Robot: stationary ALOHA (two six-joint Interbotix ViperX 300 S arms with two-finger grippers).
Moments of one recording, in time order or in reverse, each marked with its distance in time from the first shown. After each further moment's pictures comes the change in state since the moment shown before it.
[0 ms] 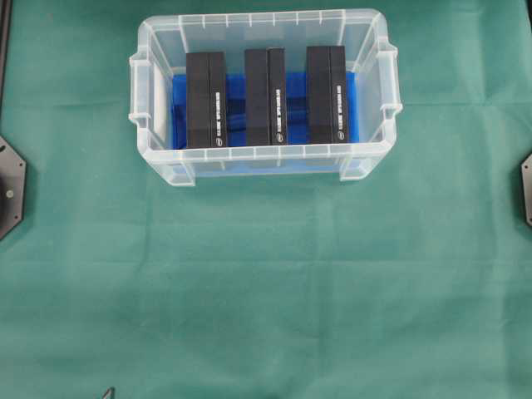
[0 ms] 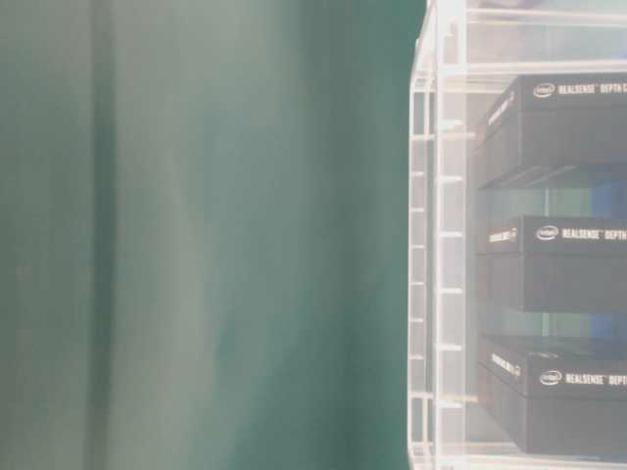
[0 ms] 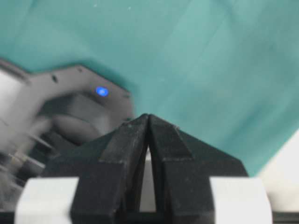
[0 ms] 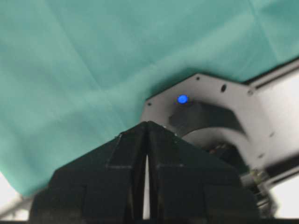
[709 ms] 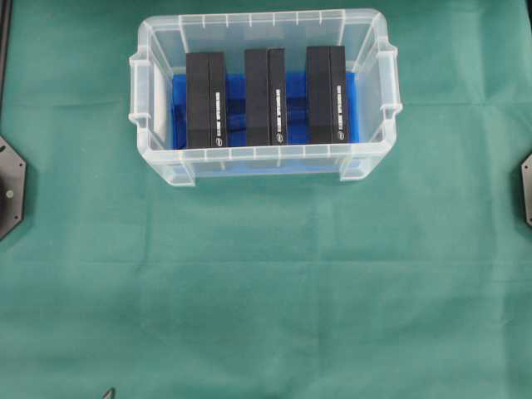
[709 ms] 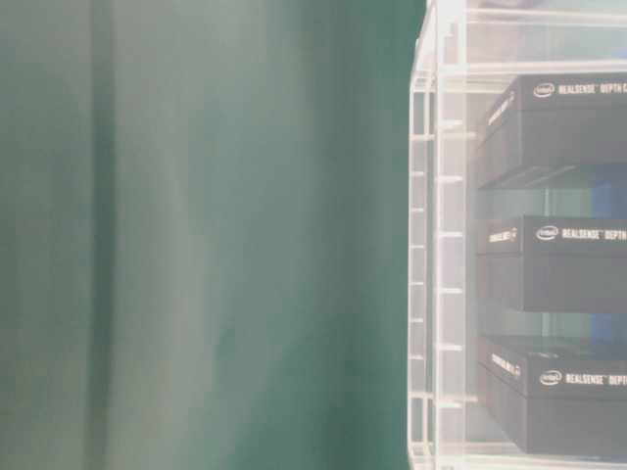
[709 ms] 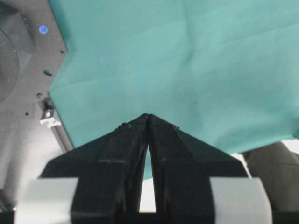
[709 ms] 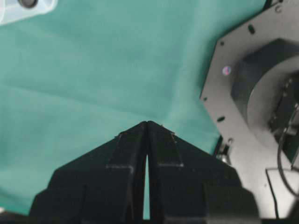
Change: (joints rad) left arm -0.003 0.006 -0.002 -0.002 -0.002 -0.663; right arm -0.006 0.015 0.000 -0.075 -0.017 0.709
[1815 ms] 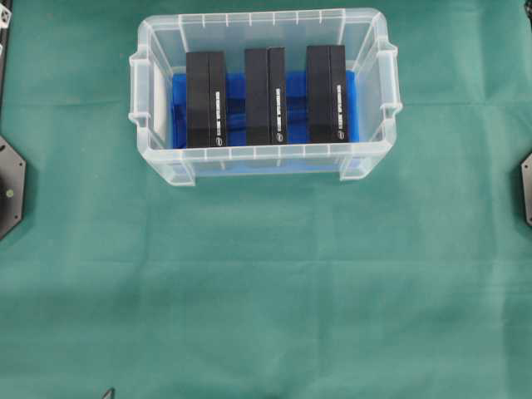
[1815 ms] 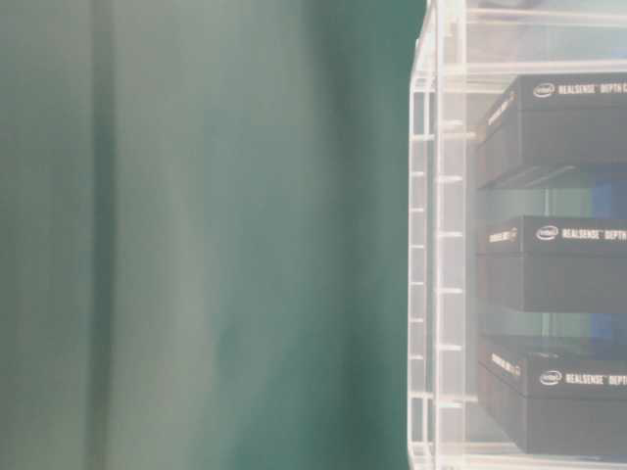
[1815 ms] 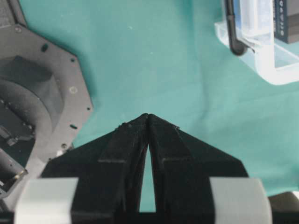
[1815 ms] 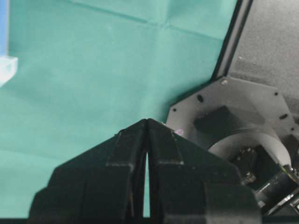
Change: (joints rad) left arm 0.440 0.048 0.002 -0.020 -0.026 0.397; right arm -0.485 0.095 -0.026 -0.028 -0.071 -0.532
